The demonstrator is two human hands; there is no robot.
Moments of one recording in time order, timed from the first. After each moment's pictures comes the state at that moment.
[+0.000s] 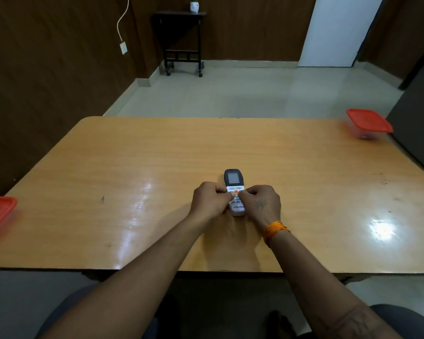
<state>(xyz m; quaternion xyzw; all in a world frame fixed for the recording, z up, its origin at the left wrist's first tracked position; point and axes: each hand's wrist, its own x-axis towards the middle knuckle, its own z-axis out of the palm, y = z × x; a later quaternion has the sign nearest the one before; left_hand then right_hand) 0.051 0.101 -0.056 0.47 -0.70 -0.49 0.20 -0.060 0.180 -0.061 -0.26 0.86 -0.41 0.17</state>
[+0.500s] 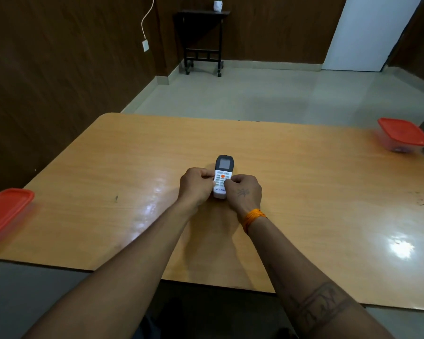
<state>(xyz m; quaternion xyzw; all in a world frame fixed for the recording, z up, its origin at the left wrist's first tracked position) 0.074 0.023 -0.048 0.54 -0.66 -0.45 0.27 -0.026 0.096 -0.052 -0.28 0.81 -0.48 0.22</state>
